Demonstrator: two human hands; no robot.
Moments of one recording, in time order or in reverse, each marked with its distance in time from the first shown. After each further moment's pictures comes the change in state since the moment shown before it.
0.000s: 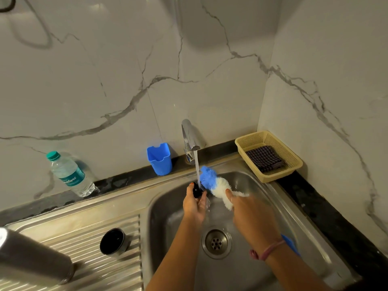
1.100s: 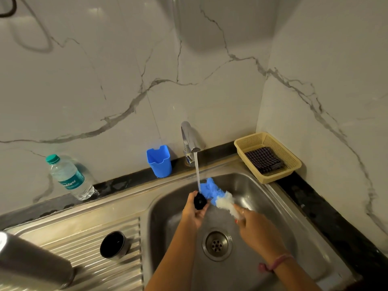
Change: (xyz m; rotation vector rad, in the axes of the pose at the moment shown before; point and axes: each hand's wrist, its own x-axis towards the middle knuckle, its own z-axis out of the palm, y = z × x) left_hand 0.001 0.004 -0.014 0.109 -0.039 -0.098; right_hand -0.019 0.018 0.031 0.360 -0.105 0.217
